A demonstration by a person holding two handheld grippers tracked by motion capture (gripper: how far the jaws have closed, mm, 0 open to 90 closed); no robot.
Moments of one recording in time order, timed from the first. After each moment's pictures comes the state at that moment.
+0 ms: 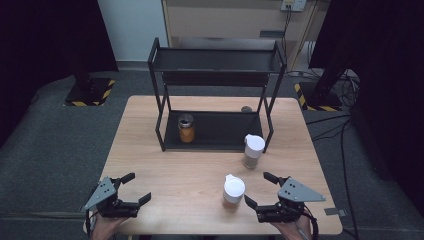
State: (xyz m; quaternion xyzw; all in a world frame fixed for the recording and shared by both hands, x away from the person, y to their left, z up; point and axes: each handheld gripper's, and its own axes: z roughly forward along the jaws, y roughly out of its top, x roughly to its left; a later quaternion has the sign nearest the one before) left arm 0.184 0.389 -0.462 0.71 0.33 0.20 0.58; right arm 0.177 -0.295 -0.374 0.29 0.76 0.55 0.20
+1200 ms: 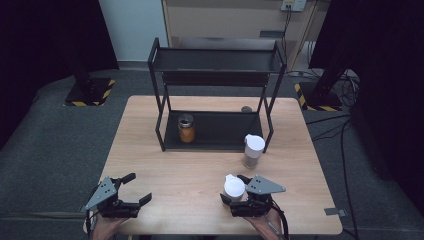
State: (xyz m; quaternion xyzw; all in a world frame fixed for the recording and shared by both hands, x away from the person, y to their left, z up) left arm 0.184 0.388 -0.461 0.71 0.33 0.20 0.58; right arm 0.211 -0.244 -0.409 0.30 0.78 0.52 0.16
